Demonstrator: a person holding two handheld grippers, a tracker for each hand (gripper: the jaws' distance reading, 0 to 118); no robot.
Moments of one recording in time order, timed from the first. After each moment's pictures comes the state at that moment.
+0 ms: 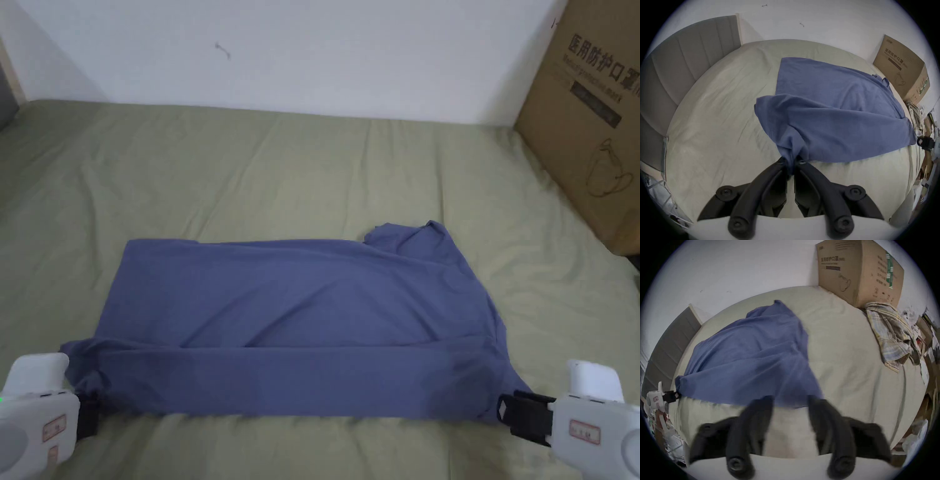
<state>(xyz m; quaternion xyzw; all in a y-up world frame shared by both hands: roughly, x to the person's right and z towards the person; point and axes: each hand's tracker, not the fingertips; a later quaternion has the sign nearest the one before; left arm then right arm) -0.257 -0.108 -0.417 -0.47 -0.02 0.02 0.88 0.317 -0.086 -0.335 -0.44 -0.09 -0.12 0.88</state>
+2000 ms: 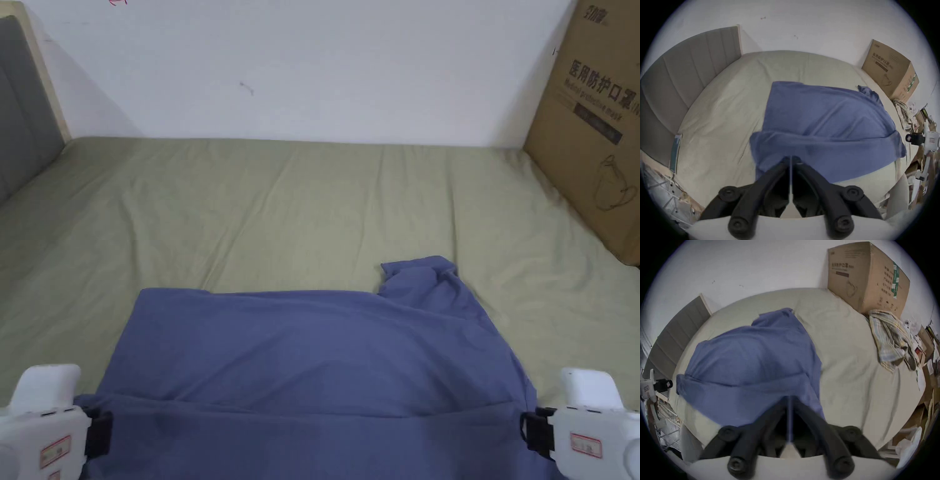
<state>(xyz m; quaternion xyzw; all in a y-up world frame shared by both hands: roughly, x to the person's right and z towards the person) -0.263 -0.045 -0.349 -0.44 -0.05 0.01 0.90 0.271 -0.064 -0.301 -0.44 -0.04 -0.08 0.89</state>
